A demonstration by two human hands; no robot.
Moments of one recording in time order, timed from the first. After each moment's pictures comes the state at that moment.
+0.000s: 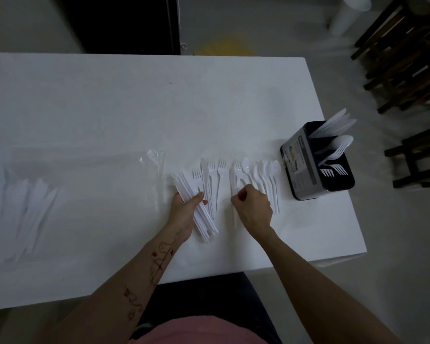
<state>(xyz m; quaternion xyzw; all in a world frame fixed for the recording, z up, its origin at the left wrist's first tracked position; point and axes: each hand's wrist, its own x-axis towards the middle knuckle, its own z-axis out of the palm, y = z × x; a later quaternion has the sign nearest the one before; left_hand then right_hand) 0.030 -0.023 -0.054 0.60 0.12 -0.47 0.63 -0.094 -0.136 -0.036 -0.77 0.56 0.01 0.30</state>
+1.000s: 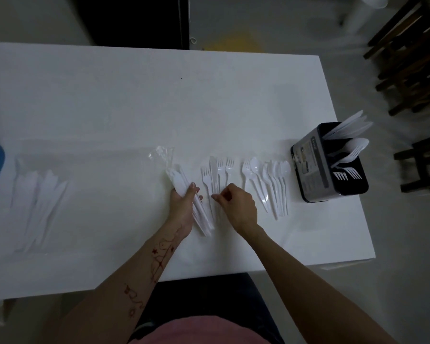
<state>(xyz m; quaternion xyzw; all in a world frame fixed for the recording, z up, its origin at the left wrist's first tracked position) 0.045 -0.016 -0.059 0.63 0.15 -0.41 0.64 -0.060 -0.111 -0.052 -0.81 0.46 0.01 0.36</state>
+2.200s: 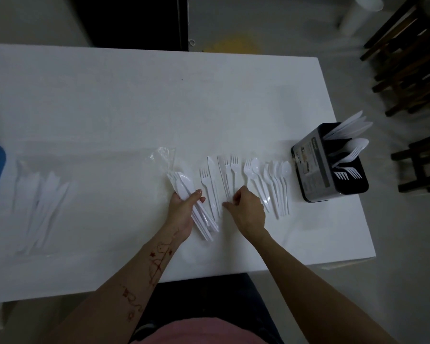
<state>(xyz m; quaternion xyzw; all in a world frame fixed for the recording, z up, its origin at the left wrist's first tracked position) 0.046 -0.004 -0.054 0.57 0.15 -0.47 0.66 -0.072 -0.112 -0.053 -0.78 0.53 0.02 0.33</state>
